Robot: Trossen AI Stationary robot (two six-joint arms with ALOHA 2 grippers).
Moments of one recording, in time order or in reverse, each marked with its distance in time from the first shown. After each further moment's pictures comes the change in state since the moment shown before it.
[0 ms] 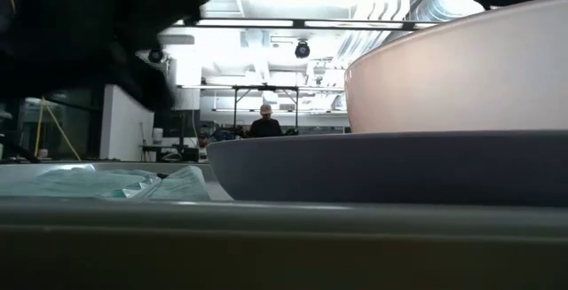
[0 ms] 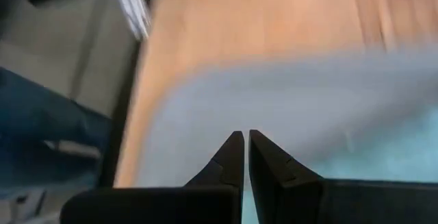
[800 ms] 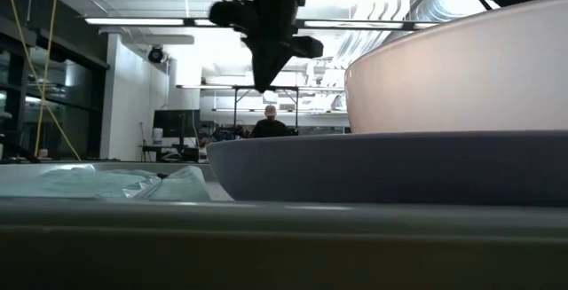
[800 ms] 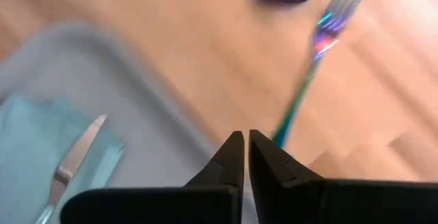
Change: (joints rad) left arm 0.000 -0.123 0.000 -0.078 -0.063 0.061; right arm -0.307 -0.282 -0.006 -0.824 0.405 0.270
